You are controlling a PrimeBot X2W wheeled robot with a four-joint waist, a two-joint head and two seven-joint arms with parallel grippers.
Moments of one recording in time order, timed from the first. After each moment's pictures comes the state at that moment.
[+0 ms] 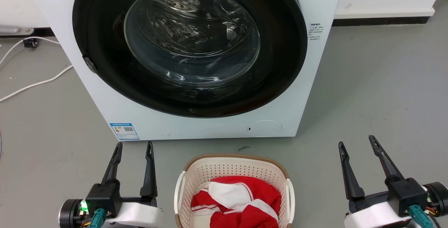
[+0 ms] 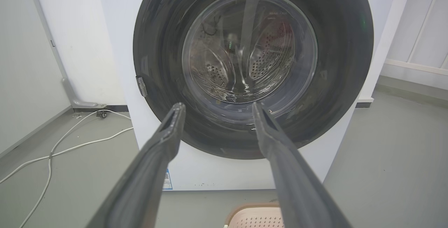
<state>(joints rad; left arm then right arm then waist) 0.03 0.05 -0.04 0.04 -0.07 0.01 -0.26 0.05 -0.05 0.00 0.01 -0.10 0.13 -0.26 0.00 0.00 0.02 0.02</state>
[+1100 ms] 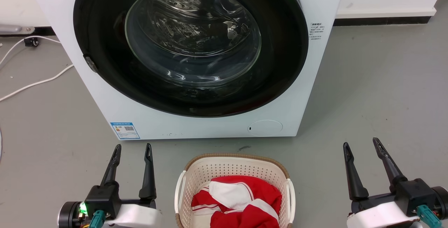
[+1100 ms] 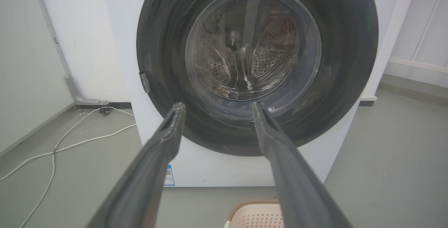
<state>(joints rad) 0.04 0.05 -0.03 0.05 -0.07 0.01 -0.26 0.05 -0.05 -0.01 0.03 -0.02 0.13 -0.26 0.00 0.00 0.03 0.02</state>
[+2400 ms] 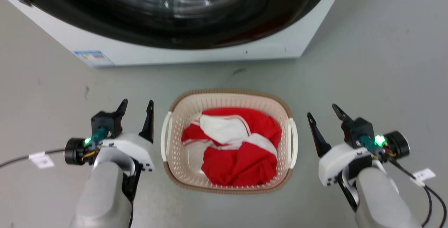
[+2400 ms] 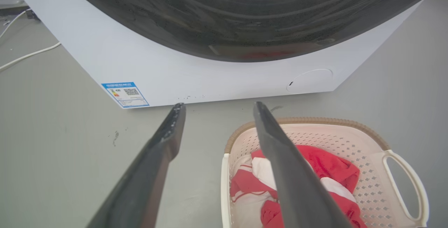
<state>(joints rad) -0.48 0.12 -0.02 0.71 -0.11 -0.13 -0.26 -0.41 -0.05 0.08 0.64 -0.13 0.13 -0.26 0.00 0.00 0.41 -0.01</state>
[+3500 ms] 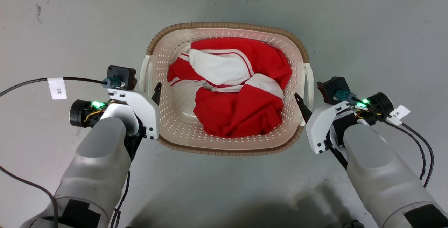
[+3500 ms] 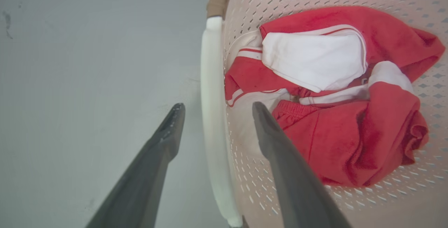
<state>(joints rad) -0.91 0.18 -0.42 1.23 -0.39 -0.13 -0.15 -0.84 -0.05 0.27 1.21 -0.05 0.13 -0.24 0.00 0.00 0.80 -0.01</state>
